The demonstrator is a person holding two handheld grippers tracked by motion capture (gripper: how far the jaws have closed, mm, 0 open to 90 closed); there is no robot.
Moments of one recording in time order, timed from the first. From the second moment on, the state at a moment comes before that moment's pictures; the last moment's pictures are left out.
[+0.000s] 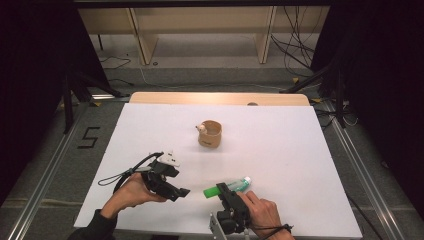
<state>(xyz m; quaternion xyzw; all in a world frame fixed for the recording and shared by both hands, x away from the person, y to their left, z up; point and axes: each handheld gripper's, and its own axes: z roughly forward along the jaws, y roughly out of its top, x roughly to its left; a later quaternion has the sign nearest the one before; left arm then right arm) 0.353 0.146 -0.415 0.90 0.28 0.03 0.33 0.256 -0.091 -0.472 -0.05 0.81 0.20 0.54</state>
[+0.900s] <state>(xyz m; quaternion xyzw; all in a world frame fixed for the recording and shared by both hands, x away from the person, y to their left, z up) 0.328 0.165 -0.457 0.83 0.31 0.11 0.44 0.352 -0.145 -0.414 0.31 0.77 0.52 0.22</state>
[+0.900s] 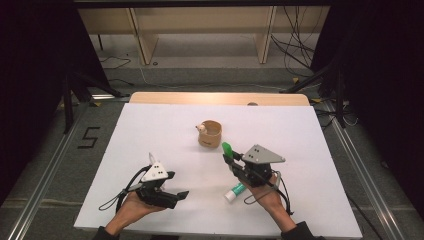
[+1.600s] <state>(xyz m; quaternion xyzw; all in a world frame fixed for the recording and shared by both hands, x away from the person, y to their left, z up) 0.323 0.170 -0.462 0.82 0.32 0.14 0.45 0.435 -0.134 -0.392 0.40 0.70 0.57 0.17</state>
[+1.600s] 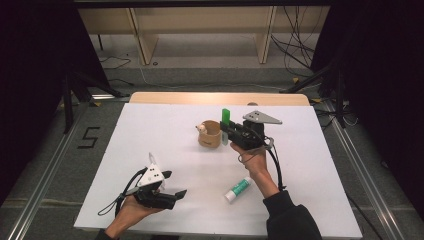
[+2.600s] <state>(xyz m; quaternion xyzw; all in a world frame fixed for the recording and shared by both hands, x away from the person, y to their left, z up) 0.324 0.170 -0.465 0.82 0.32 0.13 0.45 0.497 -0.095 -0.402 0.44 0.70 0.53 0.17</state>
